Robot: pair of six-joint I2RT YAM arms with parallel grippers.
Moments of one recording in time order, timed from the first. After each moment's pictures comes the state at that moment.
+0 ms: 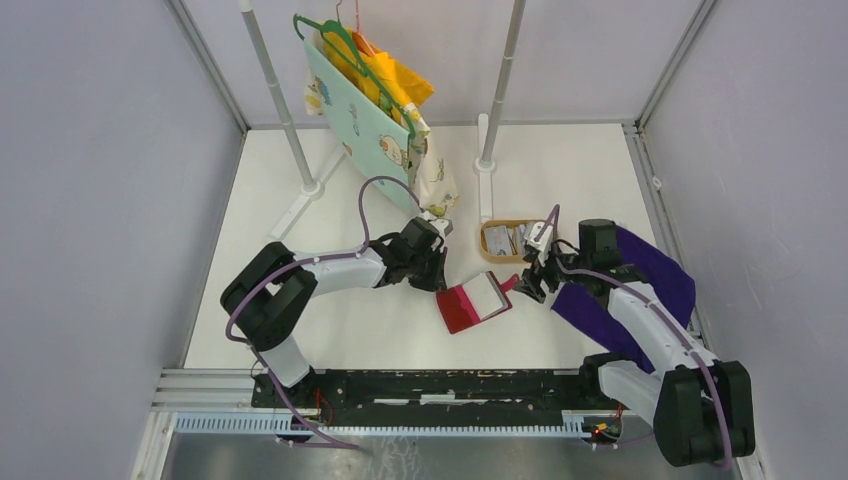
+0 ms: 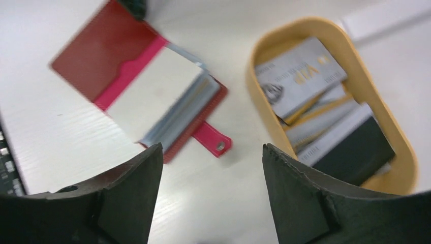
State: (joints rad) left arm -0.80 1.69 0.90 -0.13 0.16 -0.48; right arm 0.14 1.02 0.50 -0.25 -0.71 -0.65
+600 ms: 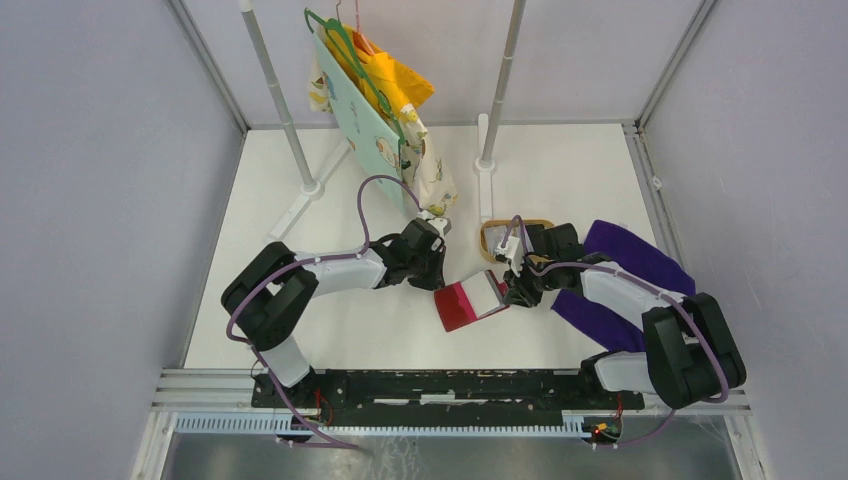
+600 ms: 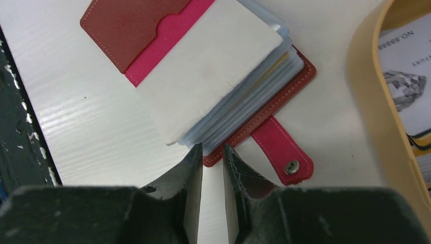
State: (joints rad) left arm -0.80 1.70 0.89 -0.10 0.10 -0.48; right arm 0.30 1.31 0.56 -0.33 -0.69 -0.65
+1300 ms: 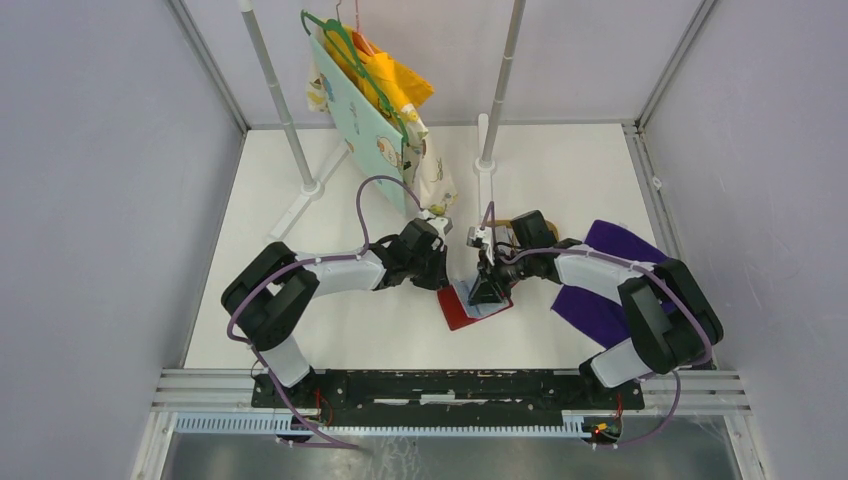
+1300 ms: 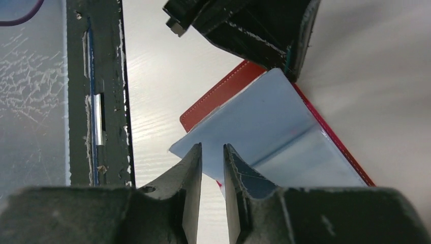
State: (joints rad) left arm -0.80 1.70 0.87 -0.03 0.14 -0.48; right arm 0.46 1.49 0.69 -0.20 -0.96 -0.40
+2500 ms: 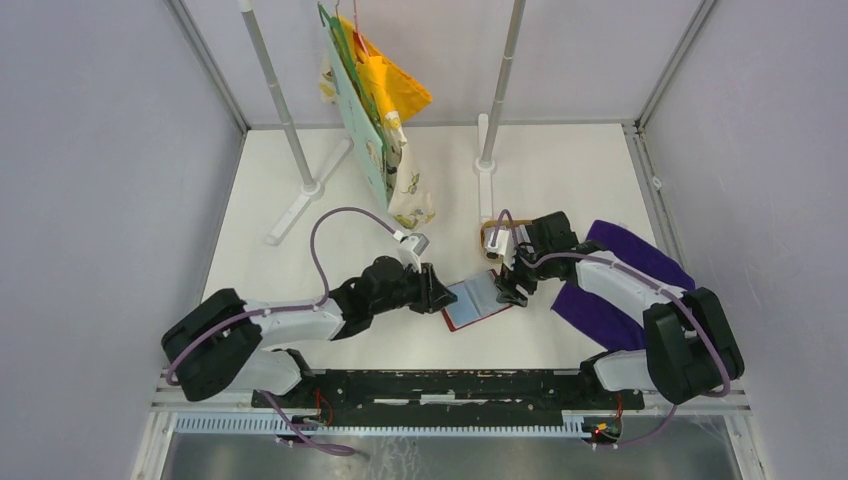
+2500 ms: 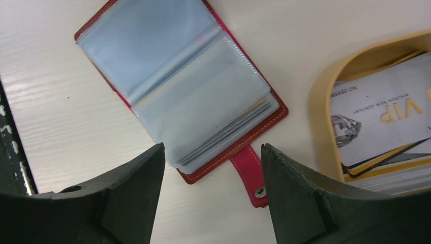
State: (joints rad) left arm -0.90 1.28 0.43 0.45 0.13 -0.72; right arm 0.38 1.34 0.67 -0.41 -0.66 -0.79
